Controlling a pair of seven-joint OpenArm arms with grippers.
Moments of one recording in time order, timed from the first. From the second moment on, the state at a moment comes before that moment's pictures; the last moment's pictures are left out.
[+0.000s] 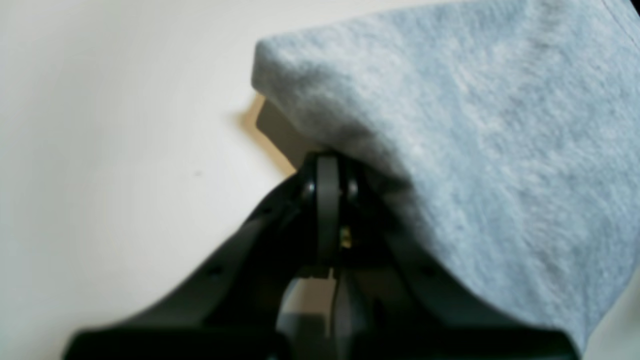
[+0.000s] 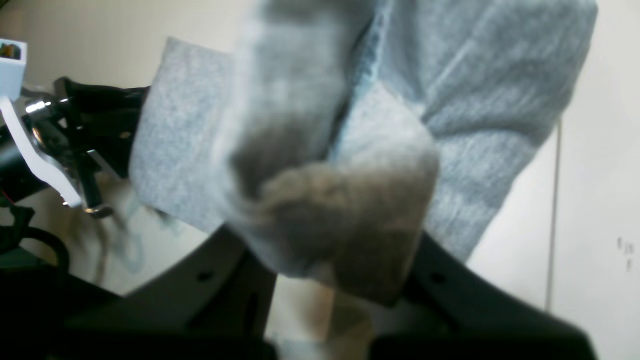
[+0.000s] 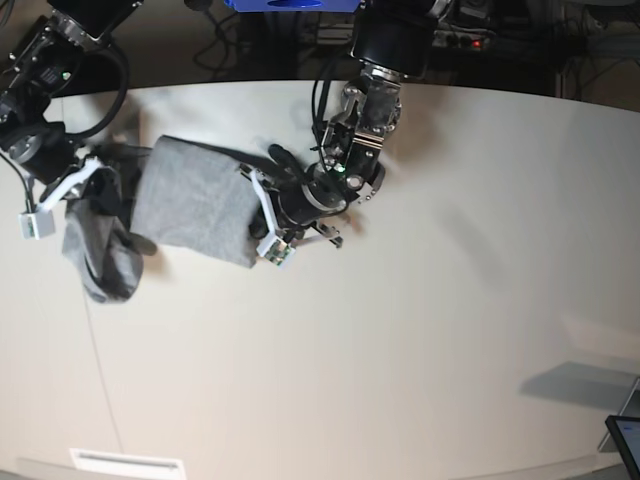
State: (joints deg) left arm -0.3 6.2 15.4 78.6 1.7 -24.9 33.0; right arm -7.4 1.0 43.0 106.4 48.8 36.0 -79.7
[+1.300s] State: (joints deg) left arm 0.9 2.1 23.5 82.7 -0.2 -19.1 35.5; right arm -16.8 -0.4 34.0 98.9 68.1 29.6 -77.7
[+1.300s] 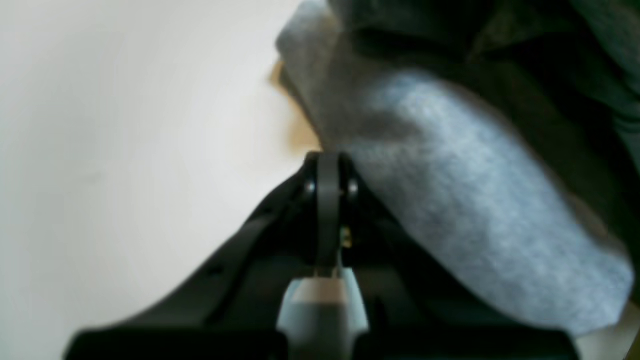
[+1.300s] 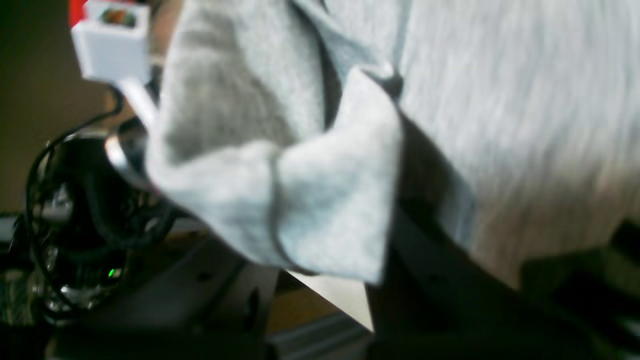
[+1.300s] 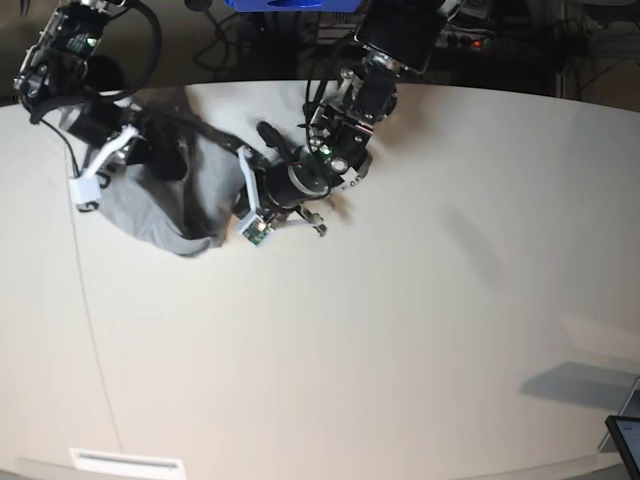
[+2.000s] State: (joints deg) left arm 1.1 -7.7 16.8 86.8 -1.1 -19.1 35.6; right arm -19.2 -0.1 32.3 99.2 73.4 25.5 -75.7
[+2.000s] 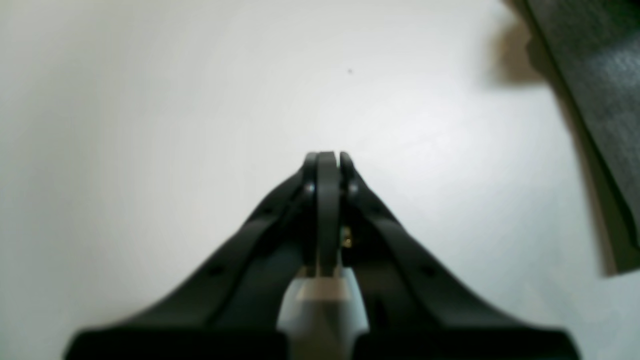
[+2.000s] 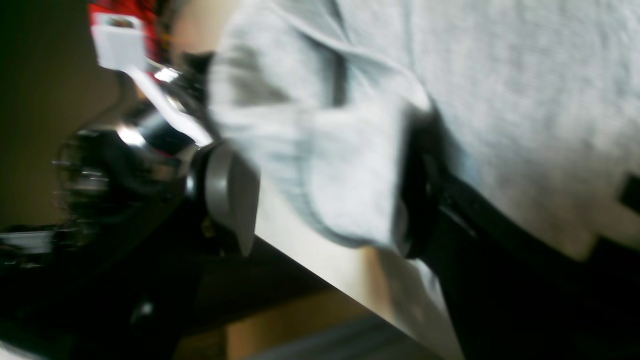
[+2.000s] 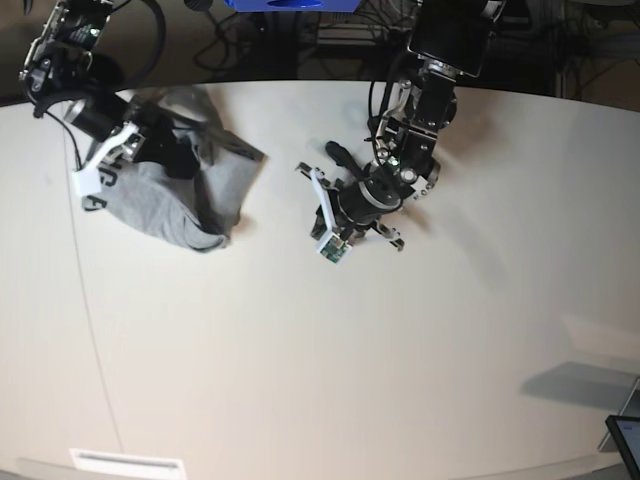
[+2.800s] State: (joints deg) left arm 1.1 -13.7 7.1 86.3 -14.8 -18.6 37.6; right arm -14.5 4.1 32.2 99.9 79.6 25.6 -75.9
